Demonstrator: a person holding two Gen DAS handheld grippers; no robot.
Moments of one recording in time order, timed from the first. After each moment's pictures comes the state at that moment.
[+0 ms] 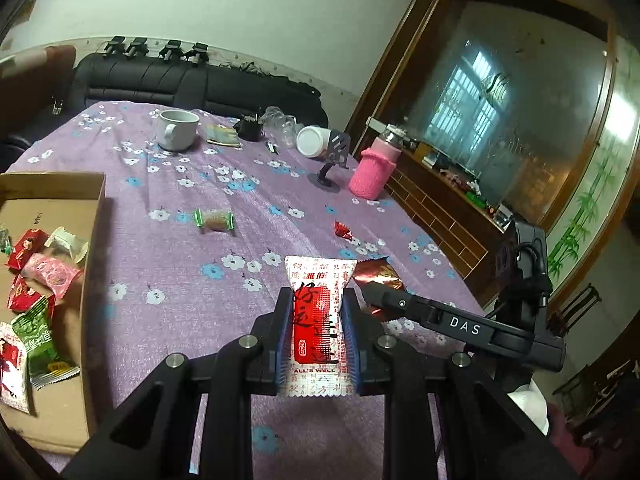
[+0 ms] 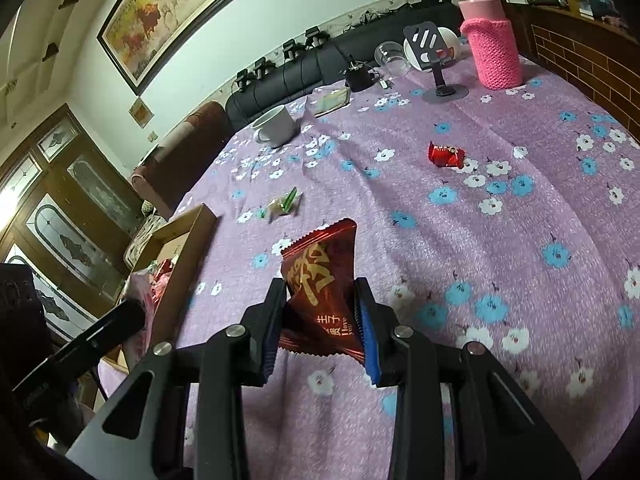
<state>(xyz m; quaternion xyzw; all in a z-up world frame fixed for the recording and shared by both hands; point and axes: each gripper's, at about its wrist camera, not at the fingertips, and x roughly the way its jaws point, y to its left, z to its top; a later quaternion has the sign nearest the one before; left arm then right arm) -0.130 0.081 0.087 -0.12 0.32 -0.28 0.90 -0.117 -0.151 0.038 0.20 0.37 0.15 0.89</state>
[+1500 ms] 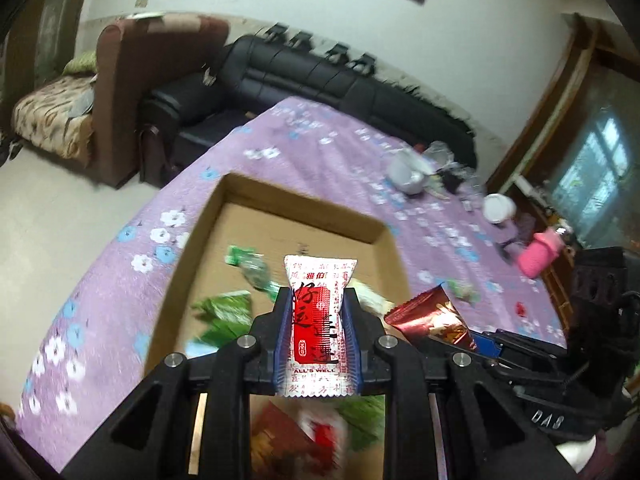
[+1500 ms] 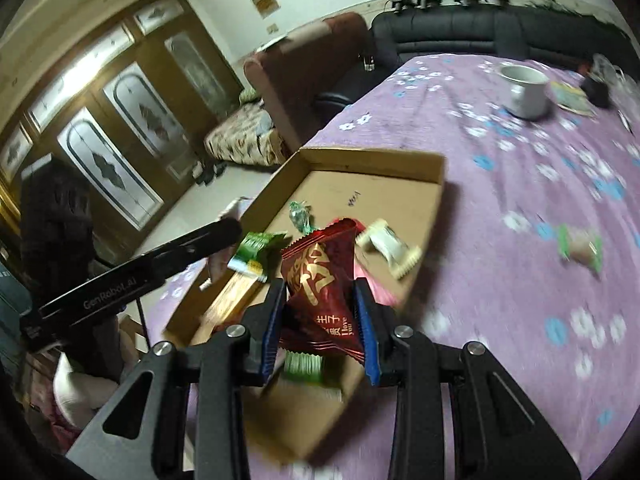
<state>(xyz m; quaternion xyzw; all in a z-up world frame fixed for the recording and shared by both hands) -0.060 0.314 0.076 -0.19 0.37 -0.03 0.91 -0.030 0.134 0.055 0.03 0.44 0.36 0.82</state>
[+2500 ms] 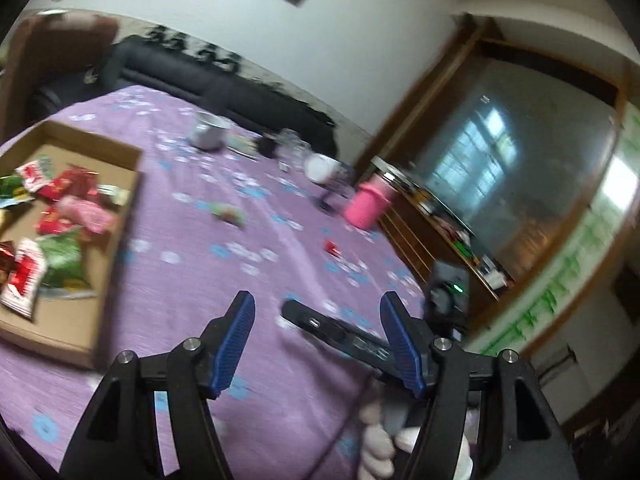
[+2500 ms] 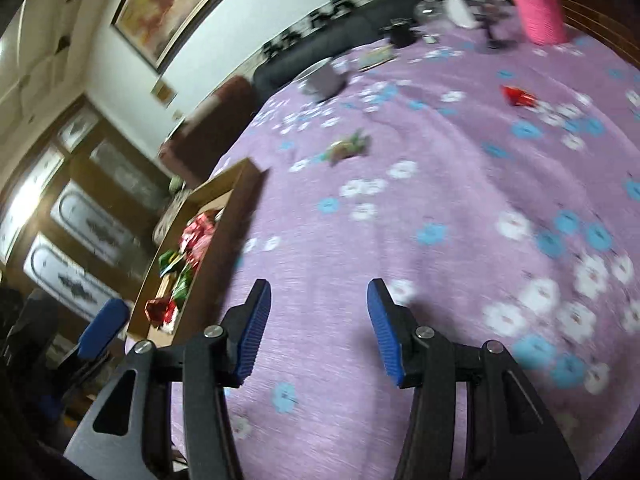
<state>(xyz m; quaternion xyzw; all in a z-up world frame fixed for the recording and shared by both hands) -0.189 0.108 0.089 -0.22 0.29 -0.26 0.89 -0.128 -0.099 0.012 0.23 0.40 0.19 0.87</state>
